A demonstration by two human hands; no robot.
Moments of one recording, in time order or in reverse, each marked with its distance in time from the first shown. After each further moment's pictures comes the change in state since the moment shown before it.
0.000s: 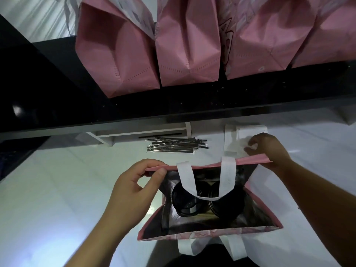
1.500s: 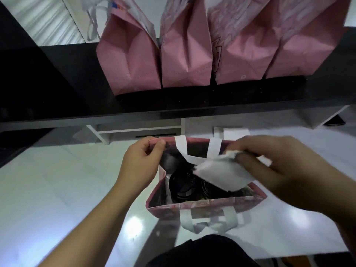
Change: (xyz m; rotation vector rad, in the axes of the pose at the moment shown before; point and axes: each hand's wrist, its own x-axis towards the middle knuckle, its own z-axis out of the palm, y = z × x) left_hand 0.012 0.009 0.007 -0.072 0.125 0.031; right_hand -0.220 -0.149 -0.155 0.117 0.055 -0.519
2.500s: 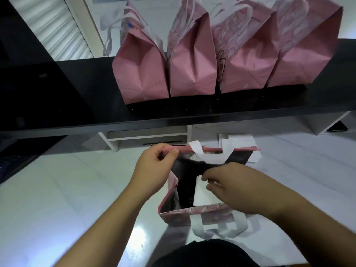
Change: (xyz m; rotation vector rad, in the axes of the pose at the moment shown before) left_hand -0.007 0.006 -0.006 -0.042 -0.116 -0.039; right_hand 0.026 0.000 0.086 -0.164 -0.272 0.095
